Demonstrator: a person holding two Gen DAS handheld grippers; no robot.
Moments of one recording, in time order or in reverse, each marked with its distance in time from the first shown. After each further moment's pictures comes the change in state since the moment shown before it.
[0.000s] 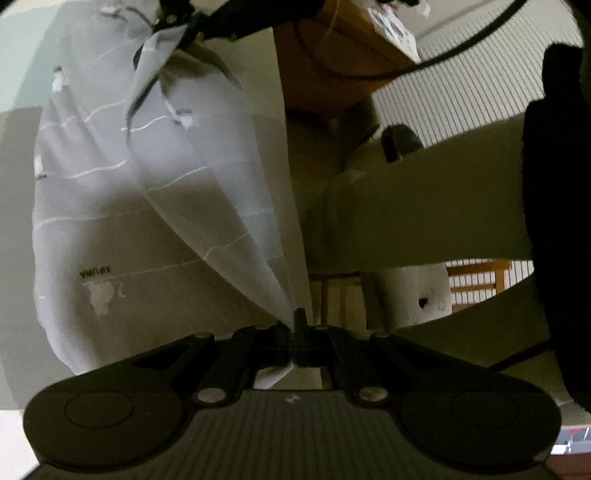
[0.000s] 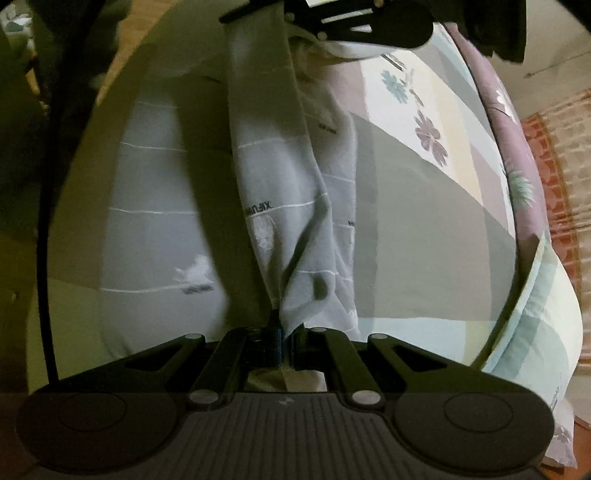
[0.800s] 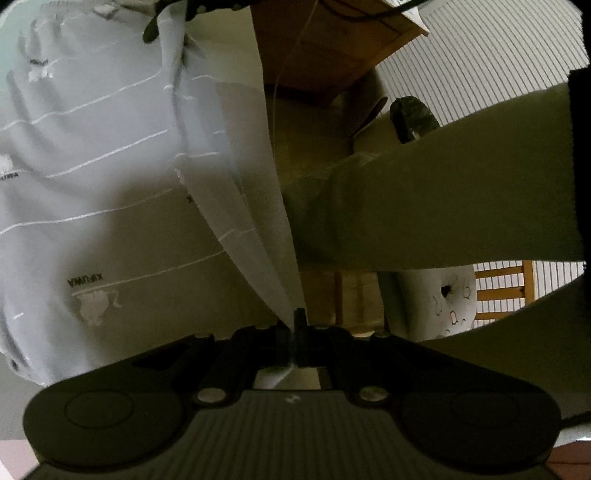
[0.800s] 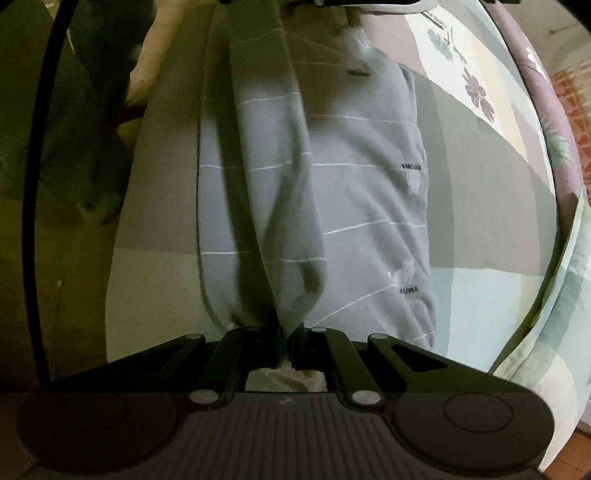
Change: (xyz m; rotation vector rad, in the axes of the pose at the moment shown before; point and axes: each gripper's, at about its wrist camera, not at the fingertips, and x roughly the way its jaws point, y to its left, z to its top) left arm 0.049 -0.017 0.006 0.049 0.044 0.078; right arm 0.002 0.044 -0.004 0.066 0.132 0.115
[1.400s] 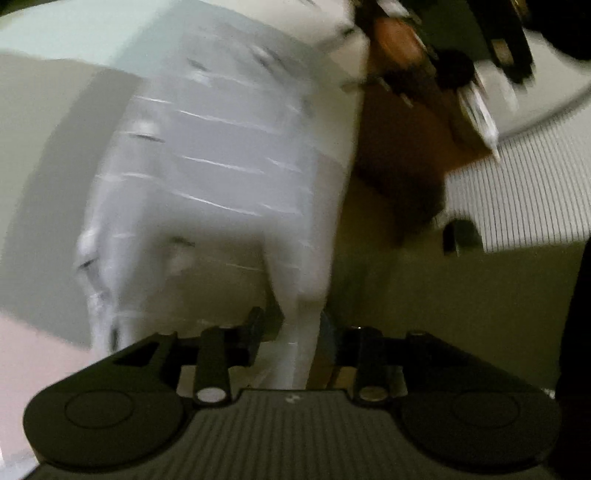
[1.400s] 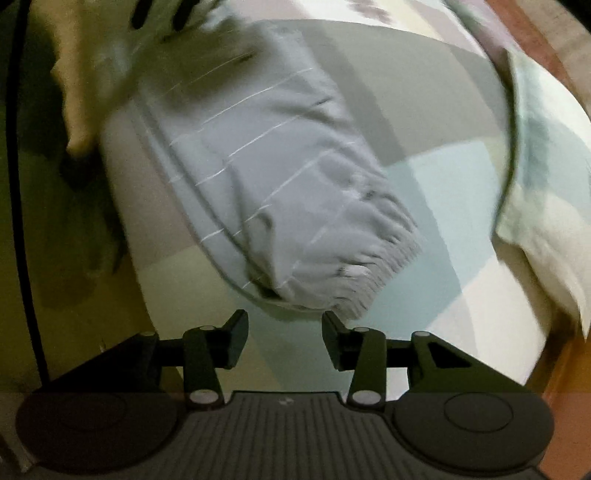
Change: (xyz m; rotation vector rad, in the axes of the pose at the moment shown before) left arm -0.075 0.008 -0.055 -0.471 -0.301 0.109; right arm -0.045 -0.021 -0.015 0.535 0.093 0.005
